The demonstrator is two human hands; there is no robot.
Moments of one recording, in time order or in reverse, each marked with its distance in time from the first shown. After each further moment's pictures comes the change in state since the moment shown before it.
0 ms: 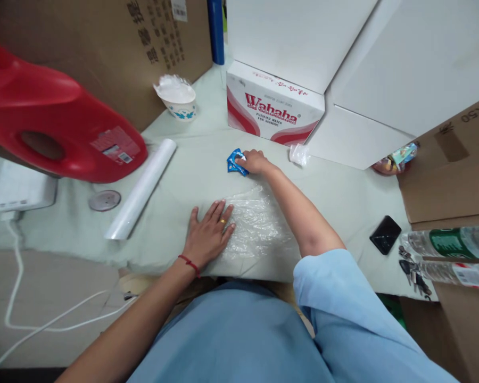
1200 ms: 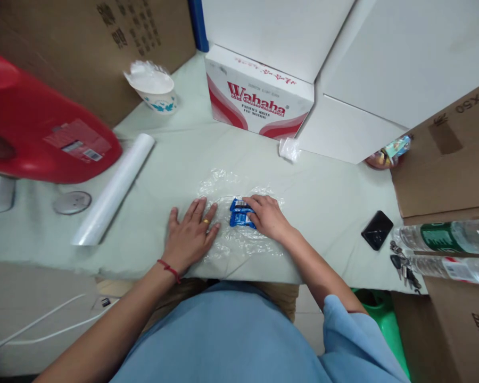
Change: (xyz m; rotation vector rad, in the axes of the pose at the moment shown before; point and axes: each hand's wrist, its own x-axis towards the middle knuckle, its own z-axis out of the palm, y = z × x) left_hand 0.002 0.003 0.000 0.068 0.016 -0.037; right_hand -0.203 0.036 0.077 0.045 0.188 -0.218
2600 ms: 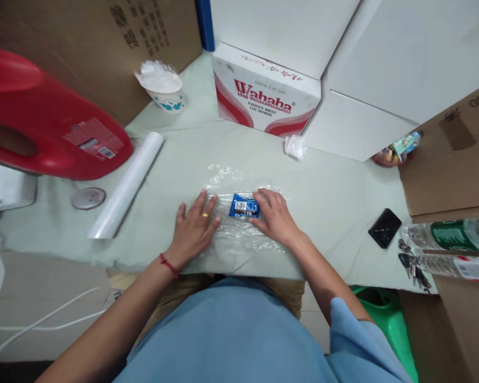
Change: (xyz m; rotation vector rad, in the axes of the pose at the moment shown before) left_hand 0.000 -0.014 -0.007 -0.210 -0.003 -0.060; right_hand -0.018 -0.014 -0.005 -0.026 0.171 -0.071
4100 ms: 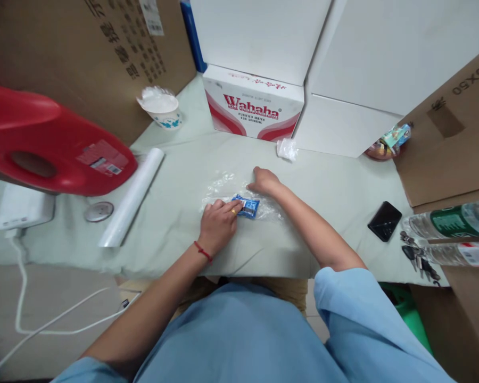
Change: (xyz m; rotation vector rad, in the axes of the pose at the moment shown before) left_hand 0.037 0.066 -0.002 0.127 0.022 0.245; right_hand 0.131 0.045 -0.005 -0.054 -0.277 0.492
